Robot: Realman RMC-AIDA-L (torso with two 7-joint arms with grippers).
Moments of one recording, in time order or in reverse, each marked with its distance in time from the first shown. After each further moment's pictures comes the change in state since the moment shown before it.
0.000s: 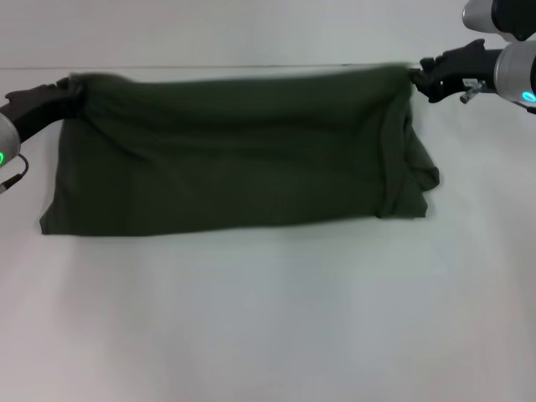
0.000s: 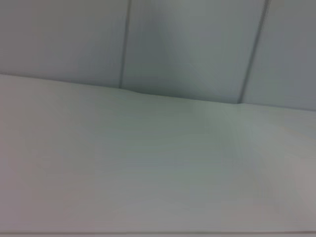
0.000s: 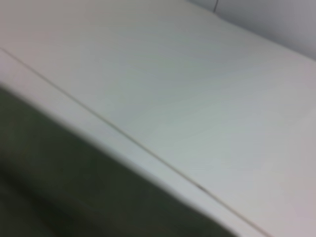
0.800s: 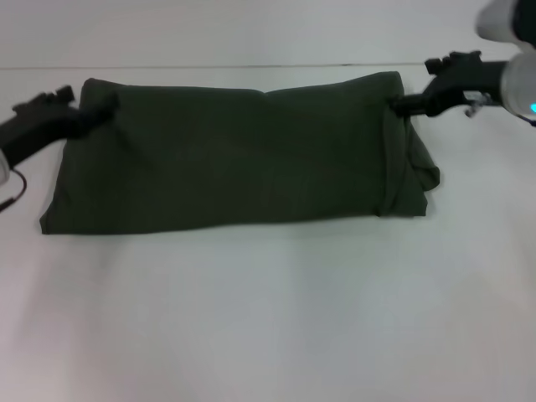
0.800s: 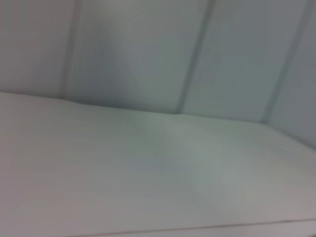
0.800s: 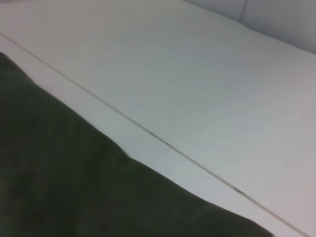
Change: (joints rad) left arm 0.114 0.007 0.041 0.074 -0.025 0.311 -0.002; right arm -0.094 0.024 -0.002 -0.157 0.038 -0.176 -0.002
